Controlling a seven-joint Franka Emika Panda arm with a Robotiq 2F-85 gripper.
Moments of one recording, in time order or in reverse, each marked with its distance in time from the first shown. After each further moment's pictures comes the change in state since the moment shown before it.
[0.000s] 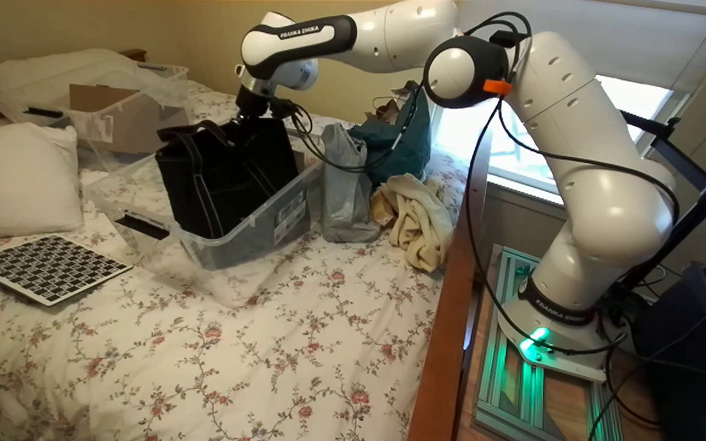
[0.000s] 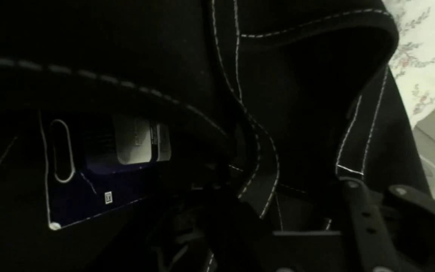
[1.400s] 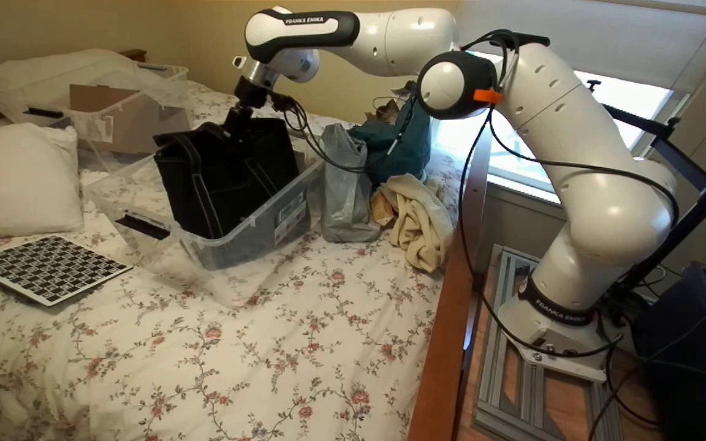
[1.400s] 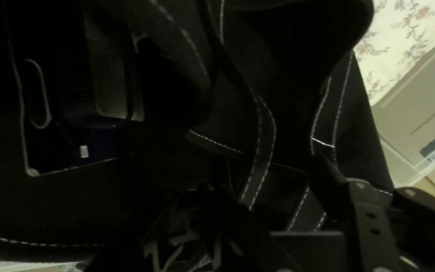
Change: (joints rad) arm -0.022 0.083 0.033 0.178 0.087 -0.129 -0.130
